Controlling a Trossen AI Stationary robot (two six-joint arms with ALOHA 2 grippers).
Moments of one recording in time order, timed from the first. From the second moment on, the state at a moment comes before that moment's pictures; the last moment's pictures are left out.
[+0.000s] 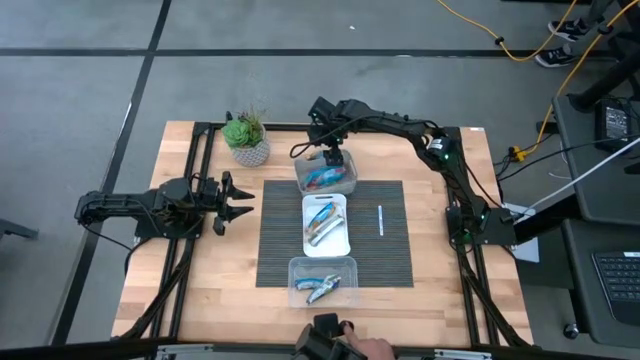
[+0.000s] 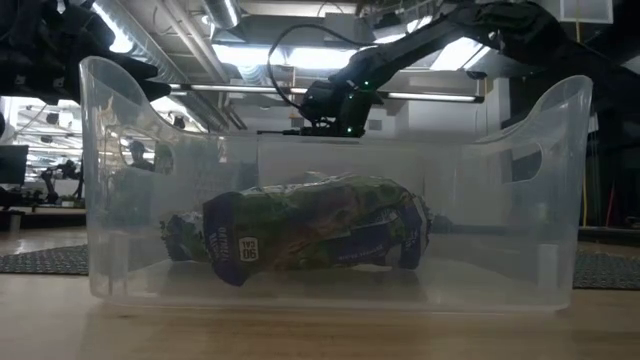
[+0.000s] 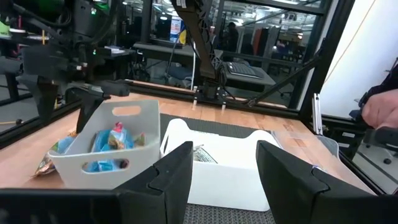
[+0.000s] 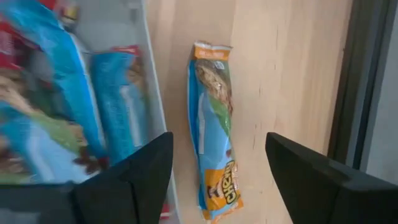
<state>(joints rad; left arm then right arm) 0.04 0.01 0.01 0.02 -0.01 -0.18 -0.51 2.33 2.05 -0.96 -0.10 -0.63</state>
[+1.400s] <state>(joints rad) 0.04 0.01 0.01 0.02 -0.01 -0.18 -0.56 2.36 2.03 -0.93 -0.13 -0.64</state>
